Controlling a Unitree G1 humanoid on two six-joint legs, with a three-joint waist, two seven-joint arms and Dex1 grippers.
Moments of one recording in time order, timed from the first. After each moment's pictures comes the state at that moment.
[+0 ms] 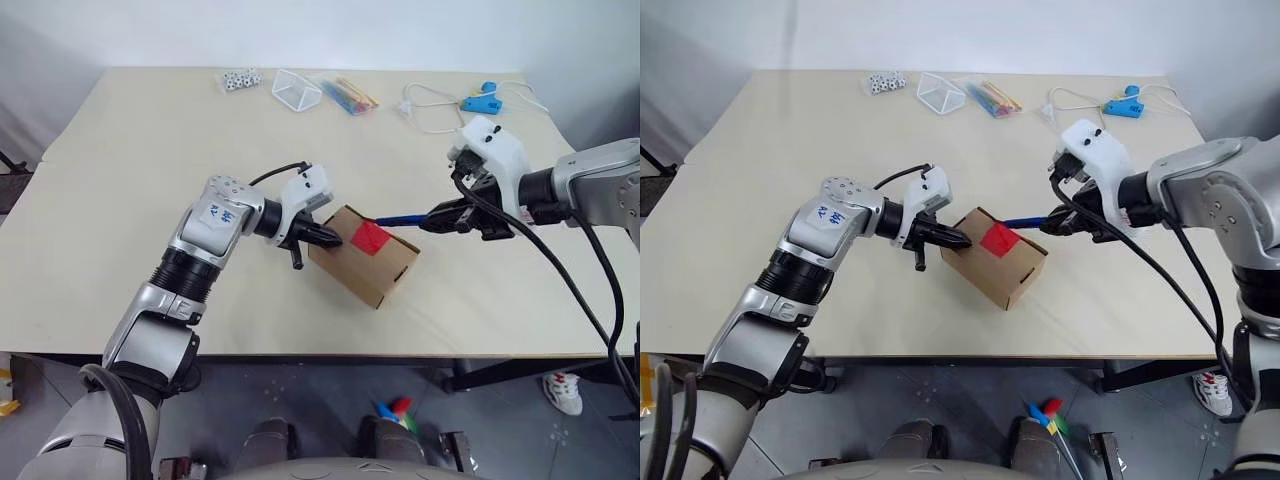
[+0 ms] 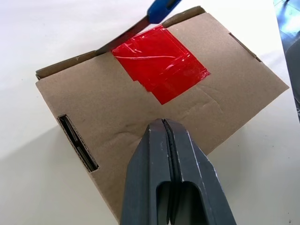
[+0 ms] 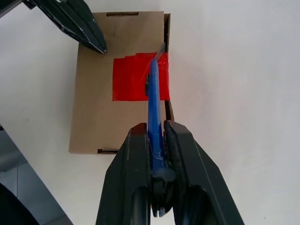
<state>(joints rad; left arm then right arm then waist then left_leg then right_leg) -1.04 0.41 -0.31 0.37 -0.09 0.69 -1.11 -1.09 -0.98 0.20 -0.26 0.69 1.55 0.78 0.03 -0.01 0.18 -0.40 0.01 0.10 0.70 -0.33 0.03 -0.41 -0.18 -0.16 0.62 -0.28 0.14</state>
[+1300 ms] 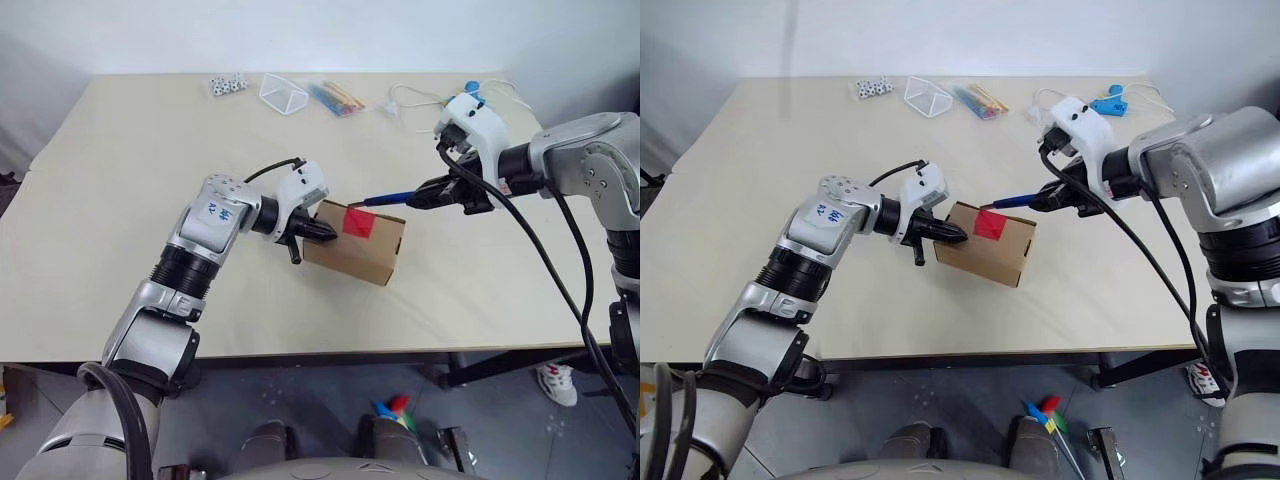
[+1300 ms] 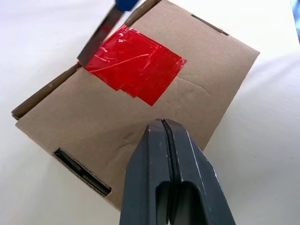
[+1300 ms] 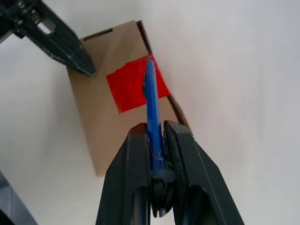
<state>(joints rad) -1.05 0.41 -0.31 0.41 -0.07 0.64 -1.09 -1.23 -0.88 0.31 0.00 0.50 1.35 0.90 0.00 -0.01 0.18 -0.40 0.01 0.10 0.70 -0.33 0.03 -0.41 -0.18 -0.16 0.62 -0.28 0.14</state>
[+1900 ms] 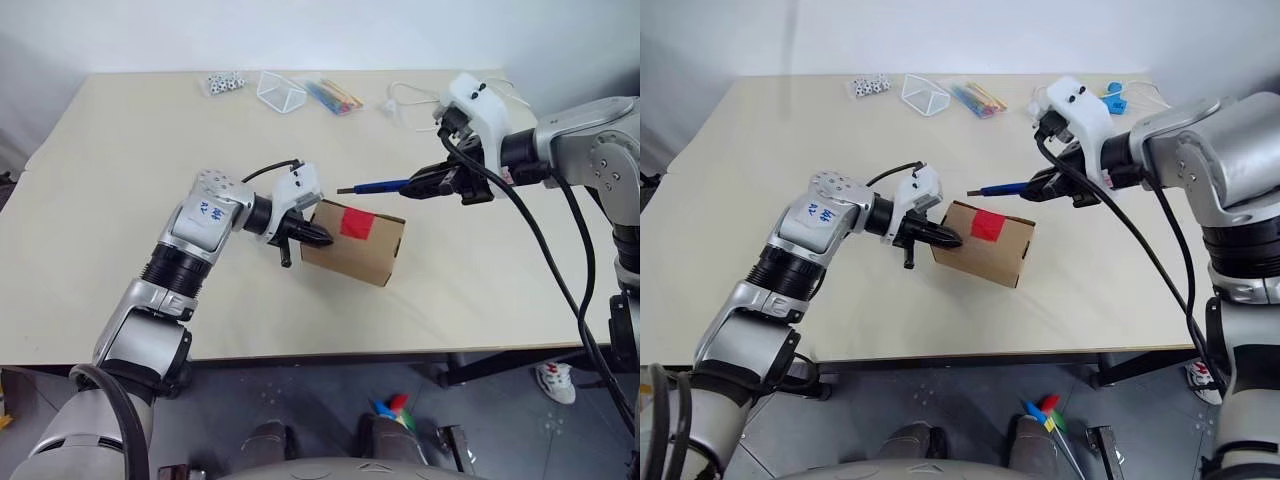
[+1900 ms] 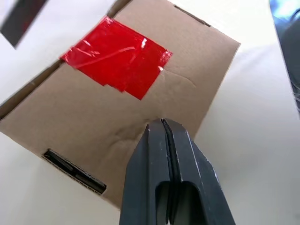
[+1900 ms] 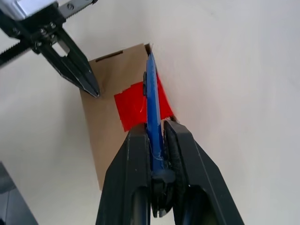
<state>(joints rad) -1.05 0.48 -0.33 0.41 -0.08 0.60 -1.22 -1.24 -0.86 0.29 -0.05 0.52 1.37 0.92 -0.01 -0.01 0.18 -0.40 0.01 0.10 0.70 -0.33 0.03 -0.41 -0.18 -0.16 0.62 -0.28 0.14</state>
